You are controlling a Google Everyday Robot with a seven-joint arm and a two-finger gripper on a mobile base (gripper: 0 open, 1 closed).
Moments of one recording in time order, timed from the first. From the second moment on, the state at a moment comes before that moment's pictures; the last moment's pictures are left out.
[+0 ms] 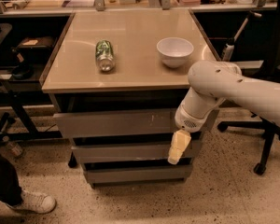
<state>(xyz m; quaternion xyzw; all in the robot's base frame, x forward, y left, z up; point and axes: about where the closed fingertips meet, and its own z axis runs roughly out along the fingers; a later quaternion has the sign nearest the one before) 0.515 -0.125 0.663 -0.58 0.80 0.12 0.07</state>
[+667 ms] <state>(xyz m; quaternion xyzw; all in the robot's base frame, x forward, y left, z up) 0.515 -0.125 0.663 -0.58 0.80 0.12 0.07</state>
